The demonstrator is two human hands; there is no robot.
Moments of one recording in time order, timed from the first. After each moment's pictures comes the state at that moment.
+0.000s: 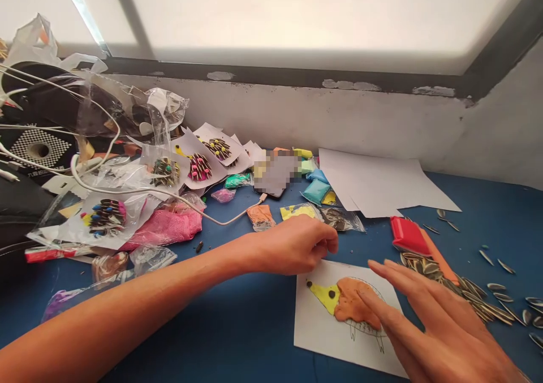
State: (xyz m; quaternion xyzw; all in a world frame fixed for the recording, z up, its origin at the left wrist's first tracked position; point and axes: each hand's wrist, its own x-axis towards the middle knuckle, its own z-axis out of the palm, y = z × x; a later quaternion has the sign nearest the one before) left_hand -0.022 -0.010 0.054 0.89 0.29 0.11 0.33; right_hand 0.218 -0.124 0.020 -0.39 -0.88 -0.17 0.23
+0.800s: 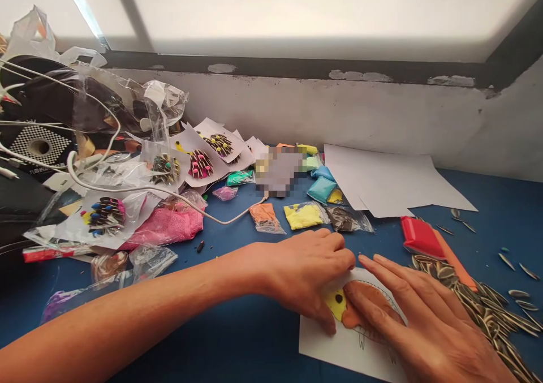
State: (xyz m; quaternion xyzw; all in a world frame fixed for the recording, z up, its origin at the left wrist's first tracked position) left_hand -0.012 -0.026 0.064 0.94 0.23 -0.05 0.23; right_hand 0.221 -0.105 0.003 -0.32 -0.91 -0.22 0.17
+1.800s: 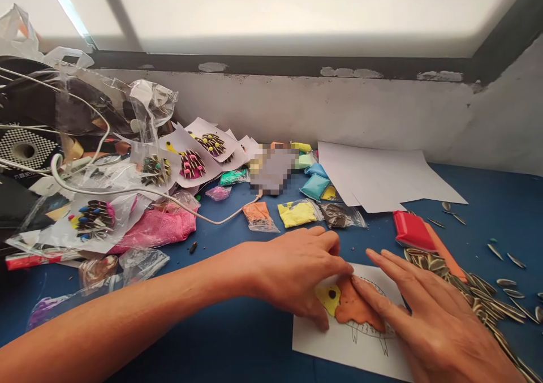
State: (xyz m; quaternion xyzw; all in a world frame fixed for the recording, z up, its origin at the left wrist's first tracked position) left_hand -0.014 -0.027 0.062 0.95 0.22 -0.03 0.23; right_hand 0.219 -0.109 0.015 -0.35 -0.89 -0.25 0.14
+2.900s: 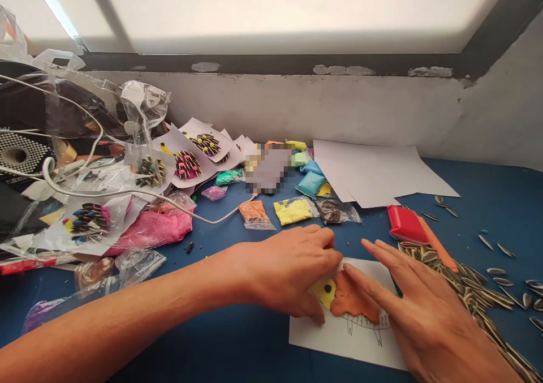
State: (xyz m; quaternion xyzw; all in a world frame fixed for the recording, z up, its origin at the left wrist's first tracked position) left_hand -0.015 -0.034 0.069 0.94 0.23 -0.04 0.23; right_hand 0.216 -0.111 0.016 -0.40 -0.87 -0.23 0.16
